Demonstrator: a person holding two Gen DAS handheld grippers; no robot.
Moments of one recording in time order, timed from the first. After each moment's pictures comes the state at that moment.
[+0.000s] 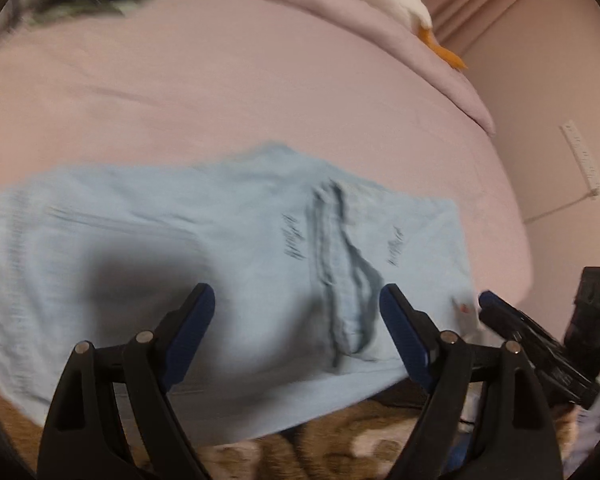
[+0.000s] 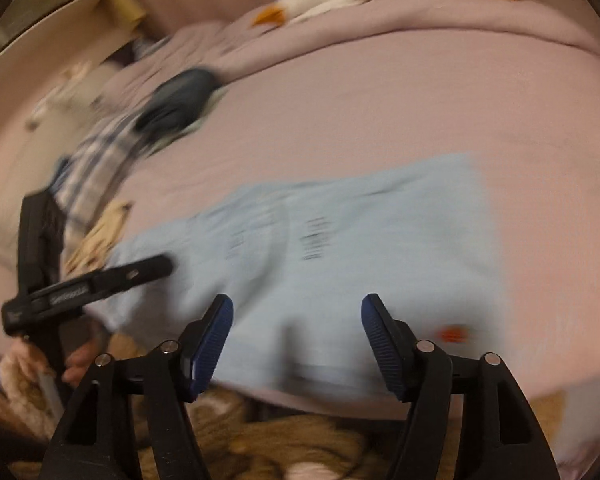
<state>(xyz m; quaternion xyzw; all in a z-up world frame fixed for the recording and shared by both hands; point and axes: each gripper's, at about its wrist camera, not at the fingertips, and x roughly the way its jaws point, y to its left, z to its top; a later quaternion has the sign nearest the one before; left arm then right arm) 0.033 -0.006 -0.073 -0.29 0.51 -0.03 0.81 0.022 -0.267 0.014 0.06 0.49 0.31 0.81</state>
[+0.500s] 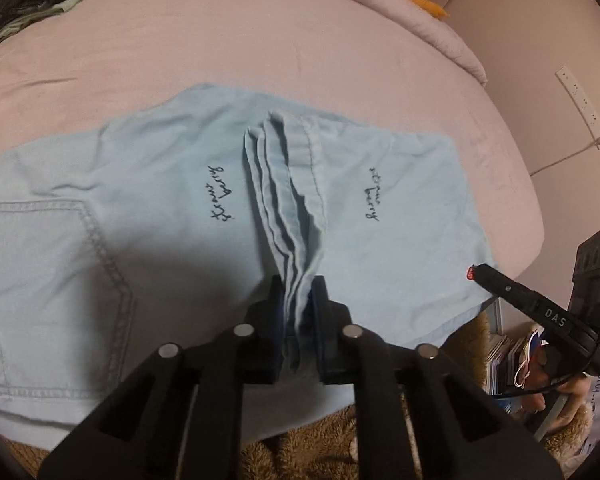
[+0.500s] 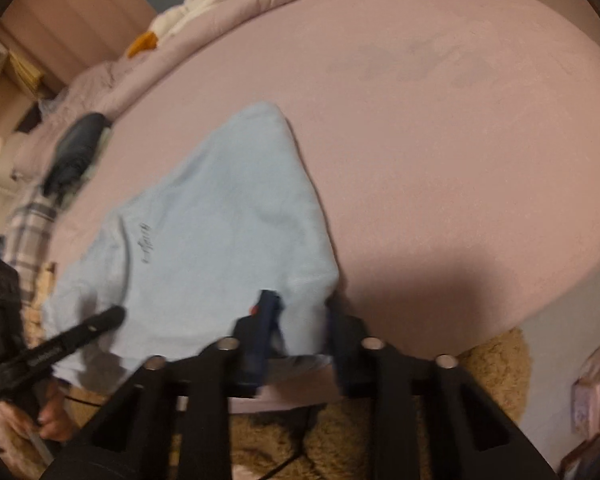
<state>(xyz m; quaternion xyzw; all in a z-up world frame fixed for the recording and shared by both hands) 0.045 -0.060 -0.089 -0.22 0.53 -0.06 0.81 0.043 -0.344 -0.042 0.14 0.53 0.19 0.81</state>
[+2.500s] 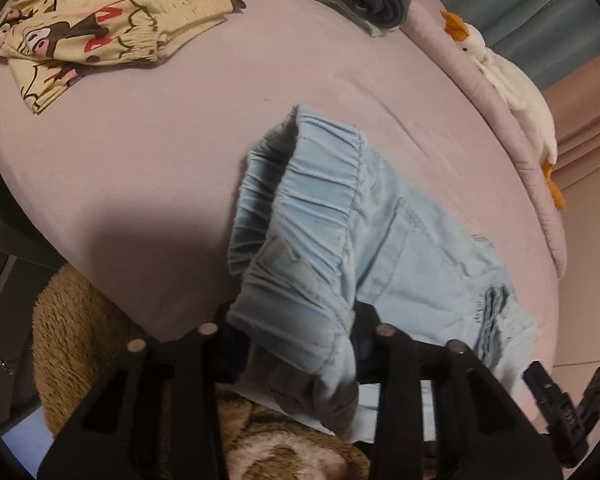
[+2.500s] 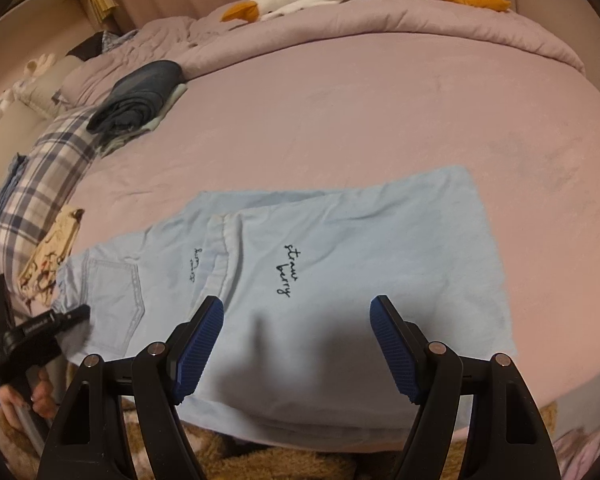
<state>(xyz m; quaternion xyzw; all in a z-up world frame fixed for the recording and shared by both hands) -0.074 0.117 -0.100 -0.41 0.44 0.22 0.77 0.042 -0.232 -0.008 0.02 0.49 0.27 0.83</state>
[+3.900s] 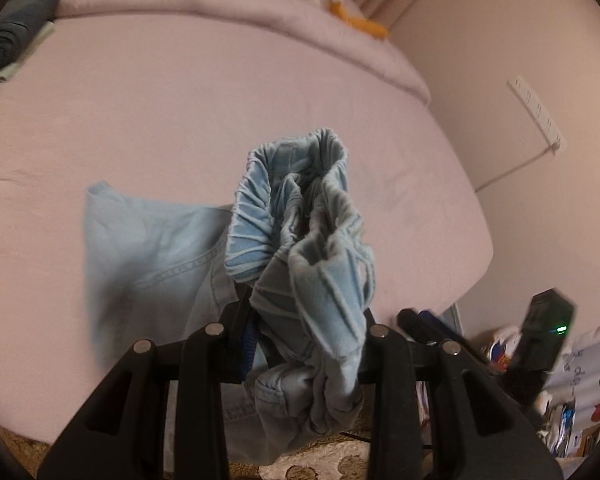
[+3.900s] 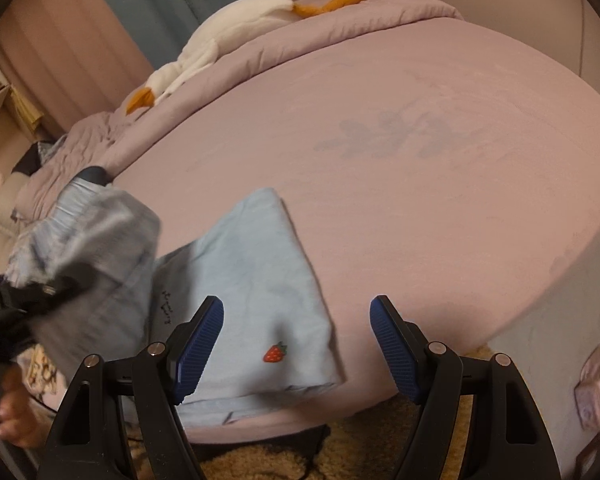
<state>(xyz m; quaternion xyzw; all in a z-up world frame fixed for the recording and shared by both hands) 0.084 -0.117 -0.017 -0.24 0.50 -0.13 0.82 0.028 -0.364 -0.007 0.16 0.46 0.14 0.86</state>
